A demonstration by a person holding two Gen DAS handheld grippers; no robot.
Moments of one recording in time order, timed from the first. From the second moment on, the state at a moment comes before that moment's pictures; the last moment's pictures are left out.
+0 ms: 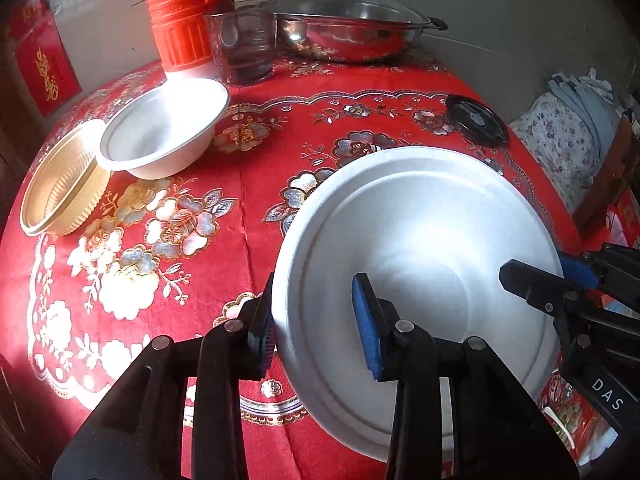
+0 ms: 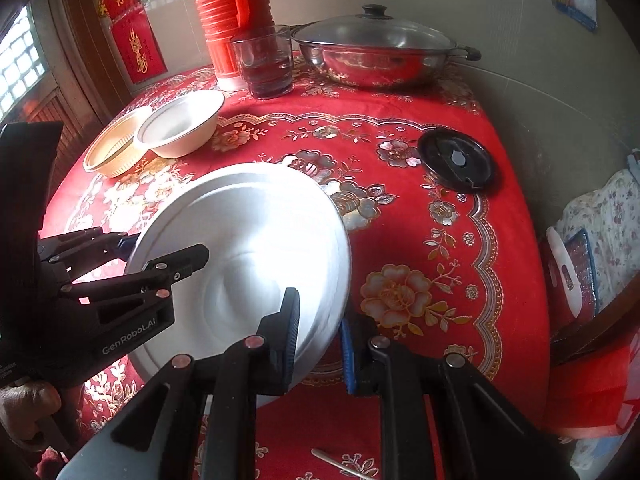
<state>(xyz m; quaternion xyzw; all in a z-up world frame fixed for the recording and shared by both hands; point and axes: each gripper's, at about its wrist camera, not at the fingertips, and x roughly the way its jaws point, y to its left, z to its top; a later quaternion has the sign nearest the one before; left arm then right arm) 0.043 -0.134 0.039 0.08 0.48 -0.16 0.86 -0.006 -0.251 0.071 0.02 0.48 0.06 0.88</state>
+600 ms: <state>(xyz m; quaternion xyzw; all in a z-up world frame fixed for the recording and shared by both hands) 0.025 -0.071 0.059 0.06 0.46 -0.13 0.88 -0.014 -0.198 0.087 -0.01 0.47 0.09 0.88</state>
